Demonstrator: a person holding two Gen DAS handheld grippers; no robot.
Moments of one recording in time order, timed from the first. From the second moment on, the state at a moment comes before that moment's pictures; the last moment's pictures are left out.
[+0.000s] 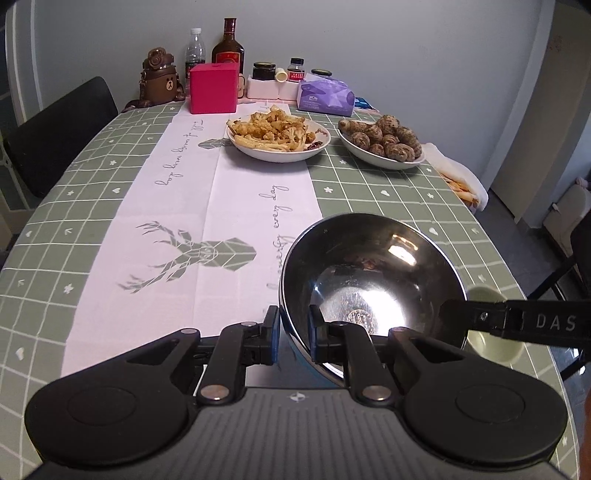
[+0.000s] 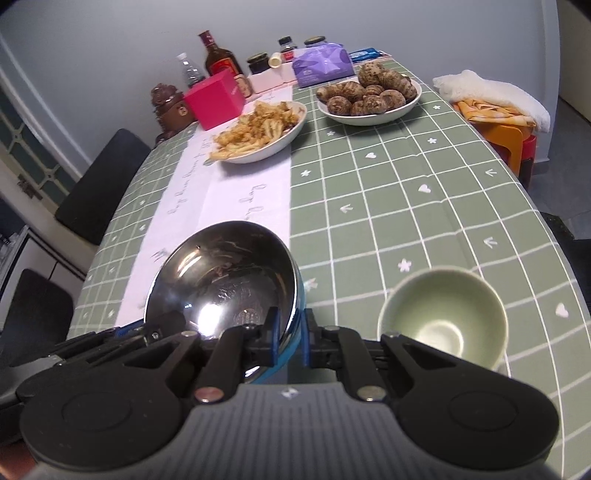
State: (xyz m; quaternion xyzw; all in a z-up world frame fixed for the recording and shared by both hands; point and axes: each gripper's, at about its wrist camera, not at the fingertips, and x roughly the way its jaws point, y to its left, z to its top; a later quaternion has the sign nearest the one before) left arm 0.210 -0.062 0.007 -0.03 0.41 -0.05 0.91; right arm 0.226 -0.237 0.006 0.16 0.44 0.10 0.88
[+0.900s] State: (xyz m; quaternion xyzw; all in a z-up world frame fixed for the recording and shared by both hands) left arm 0.040 -0.063 0.052 -0.10 0.40 -0.14 0.90; right arm 0.016 -0.292 0.044 0.21 0.37 0.15 0.89
